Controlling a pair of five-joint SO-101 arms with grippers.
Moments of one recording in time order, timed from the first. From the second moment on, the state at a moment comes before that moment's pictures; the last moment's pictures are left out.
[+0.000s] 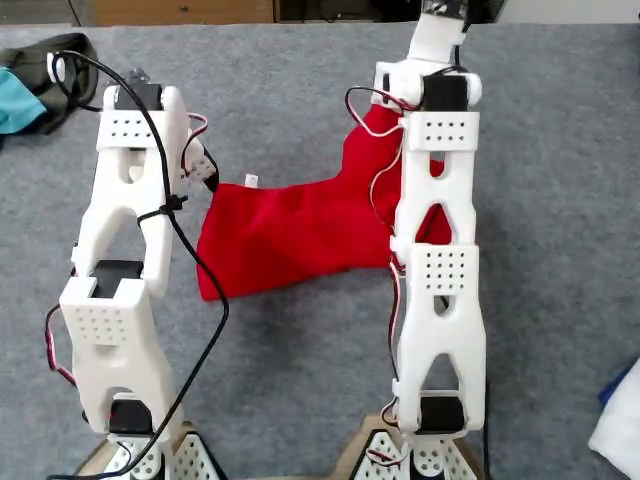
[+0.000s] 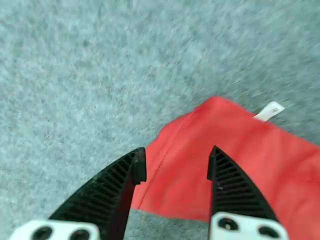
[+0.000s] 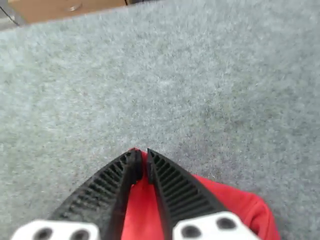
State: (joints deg) left arm -2.4 29.2 -33.3 95.7 23.7; right arm -4.3 62.0 -92.3 88.0 -18.8
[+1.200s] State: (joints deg) left arm 2.3 29.2 -15.2 77.5 29.3; right arm -4.3 55.3 -92.4 92.4 -18.8
